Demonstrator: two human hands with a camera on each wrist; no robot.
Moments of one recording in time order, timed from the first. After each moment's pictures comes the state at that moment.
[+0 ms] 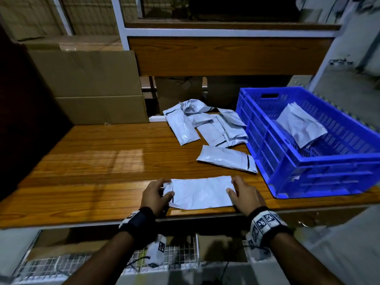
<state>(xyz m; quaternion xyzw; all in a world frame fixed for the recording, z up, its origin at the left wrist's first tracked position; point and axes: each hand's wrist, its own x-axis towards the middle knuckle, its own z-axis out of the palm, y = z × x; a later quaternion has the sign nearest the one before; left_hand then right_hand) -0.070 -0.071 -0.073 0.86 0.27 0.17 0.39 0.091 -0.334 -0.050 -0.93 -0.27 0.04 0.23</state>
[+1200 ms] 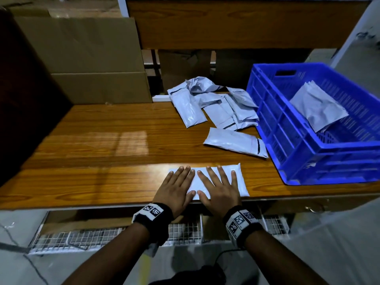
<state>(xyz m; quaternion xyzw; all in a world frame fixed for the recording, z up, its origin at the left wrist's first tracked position) -0.072 -0.097 -0.103 1.00 0.06 0.02 0.03 0.028 -0.268 -0.094 -0.90 -0.43 -0.02 0.07</state>
